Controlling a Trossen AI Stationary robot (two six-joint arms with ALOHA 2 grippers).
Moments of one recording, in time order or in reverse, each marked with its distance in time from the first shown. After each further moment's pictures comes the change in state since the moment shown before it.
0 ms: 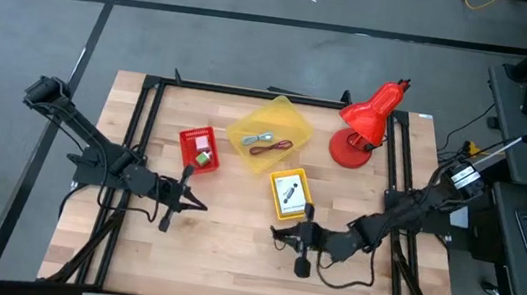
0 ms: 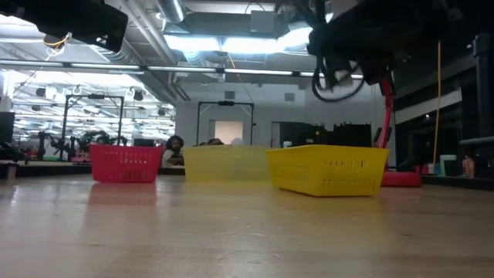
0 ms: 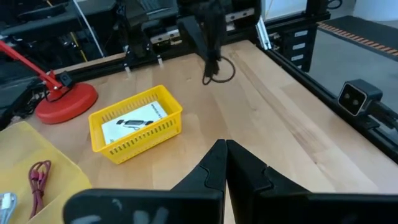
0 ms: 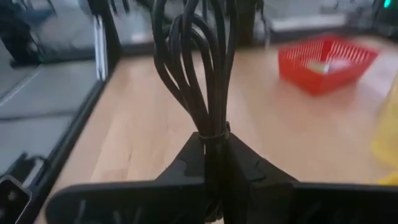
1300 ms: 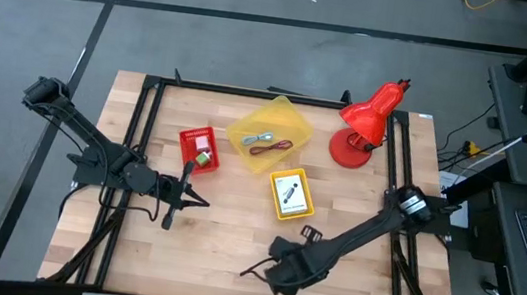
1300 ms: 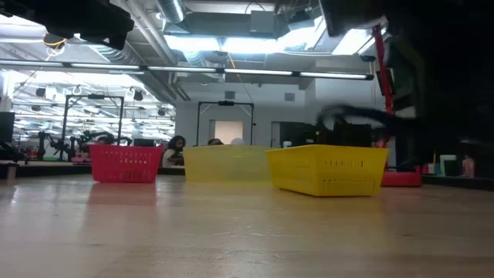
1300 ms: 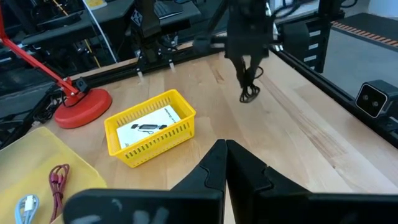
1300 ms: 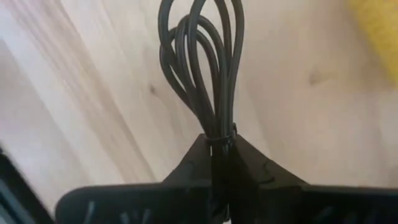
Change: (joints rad) left arm 0.020 -0.003 0.000 0.017 -0.024 0.041; right arm -0.005 0.464 0.965 -1.689 -0.475 0.667
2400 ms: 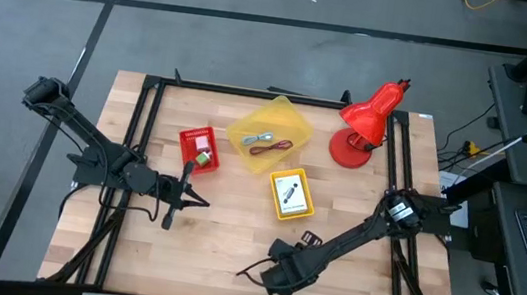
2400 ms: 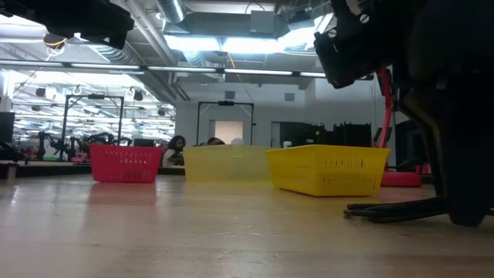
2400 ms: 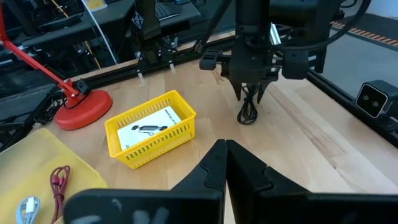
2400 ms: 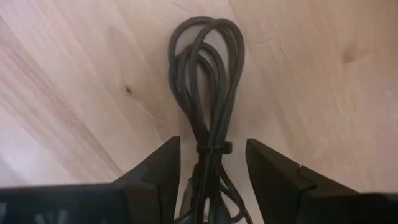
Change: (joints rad) left arm 0.000 0.000 0.000 0.003 0.000 0.007; right arm -0.001 0.095 0.001 0.016 -0.040 0.095
